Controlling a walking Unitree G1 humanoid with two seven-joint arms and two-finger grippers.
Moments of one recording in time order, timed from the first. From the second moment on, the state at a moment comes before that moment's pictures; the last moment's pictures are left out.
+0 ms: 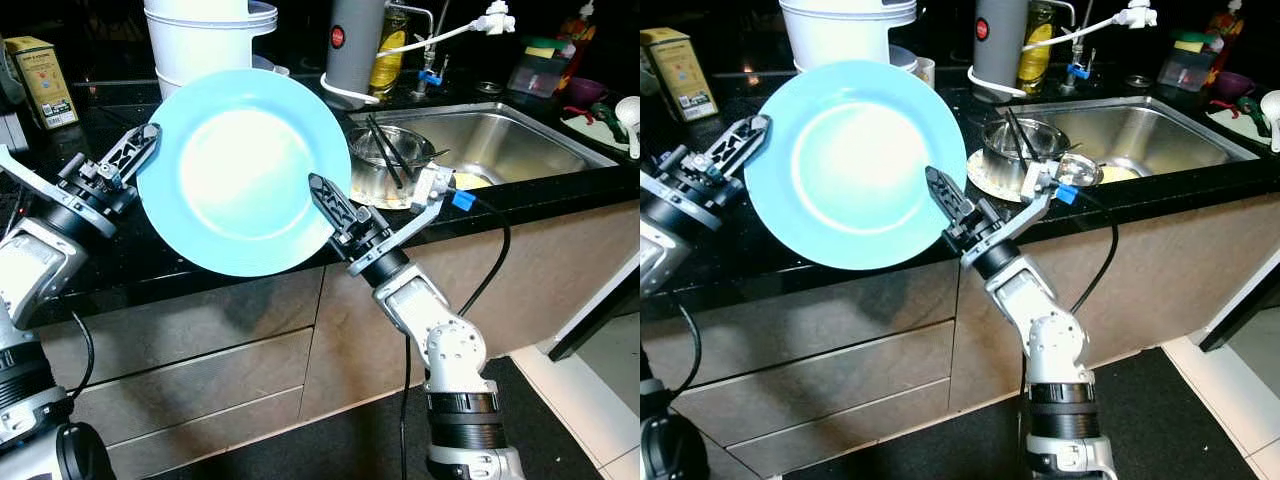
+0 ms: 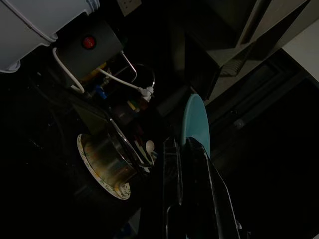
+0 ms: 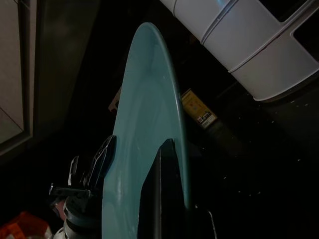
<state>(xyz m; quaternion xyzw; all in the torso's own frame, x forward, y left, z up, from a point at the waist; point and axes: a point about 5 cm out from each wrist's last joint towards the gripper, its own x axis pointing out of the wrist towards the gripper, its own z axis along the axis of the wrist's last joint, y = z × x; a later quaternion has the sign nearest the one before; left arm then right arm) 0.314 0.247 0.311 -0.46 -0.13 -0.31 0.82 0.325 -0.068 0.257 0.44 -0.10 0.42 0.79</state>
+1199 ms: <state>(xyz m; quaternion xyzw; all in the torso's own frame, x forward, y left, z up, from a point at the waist) 0.309 0.258 0.311 -0.40 -0.16 -0.28 0.86 0.327 -0.124 0.257 0.43 -0.14 0.40 0.80</state>
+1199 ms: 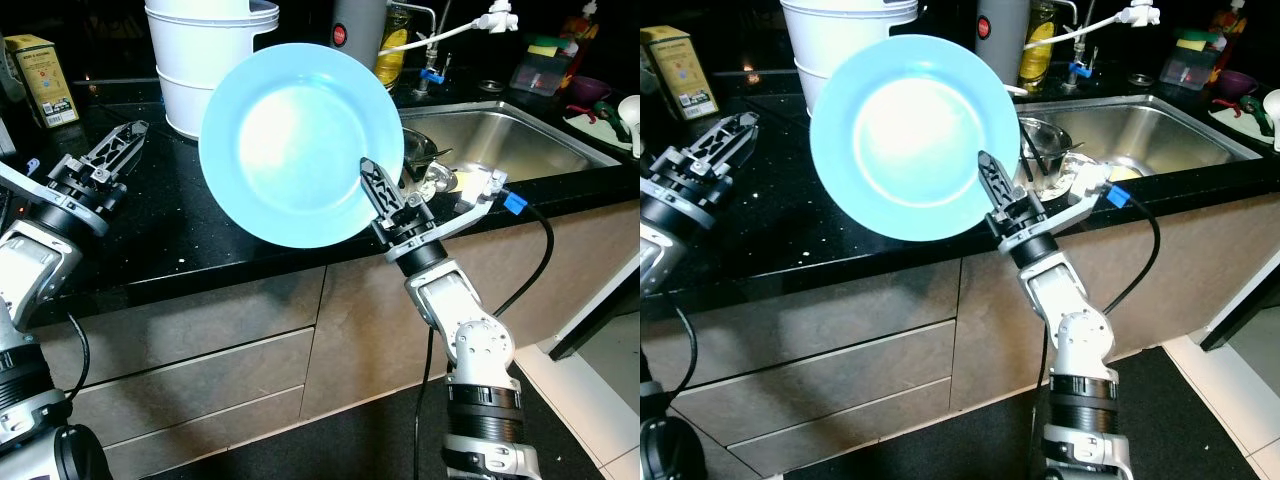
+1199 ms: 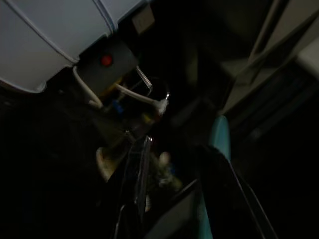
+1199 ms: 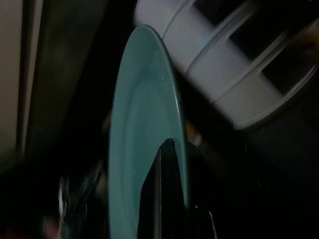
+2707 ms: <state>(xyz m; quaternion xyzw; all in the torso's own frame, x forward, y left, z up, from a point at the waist) 0.265 0.141 0.068 0.24 0.31 -0.28 0.88 0.265 -0.166 0.000 -0.09 0.32 0.25 0.91</state>
